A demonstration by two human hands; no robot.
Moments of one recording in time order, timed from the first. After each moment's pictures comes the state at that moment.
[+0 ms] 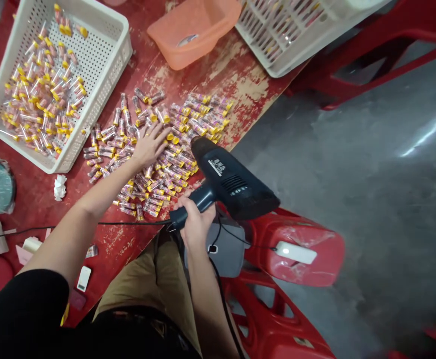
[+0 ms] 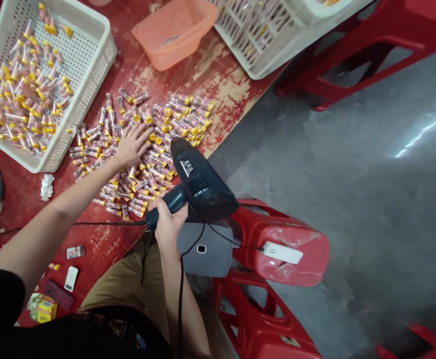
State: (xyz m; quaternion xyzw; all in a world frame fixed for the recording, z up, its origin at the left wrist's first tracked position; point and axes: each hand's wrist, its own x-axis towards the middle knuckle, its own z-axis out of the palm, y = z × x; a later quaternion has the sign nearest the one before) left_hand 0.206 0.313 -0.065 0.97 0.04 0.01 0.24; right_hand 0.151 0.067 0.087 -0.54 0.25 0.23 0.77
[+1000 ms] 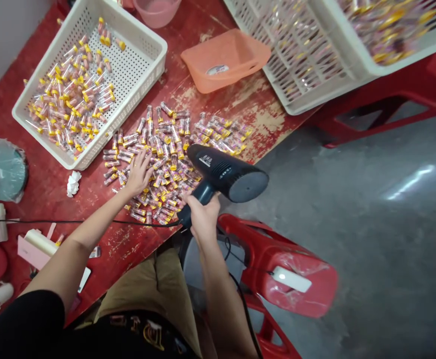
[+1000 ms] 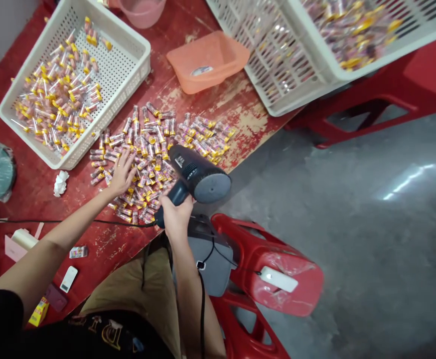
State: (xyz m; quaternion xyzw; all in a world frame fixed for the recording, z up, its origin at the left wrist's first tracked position) left_hand 0.072 0.316 -0.038 0.93 0.22 0.08 0.29; right_hand 0.156 0.105 0.088 -0.62 0.15 0.31 0.70
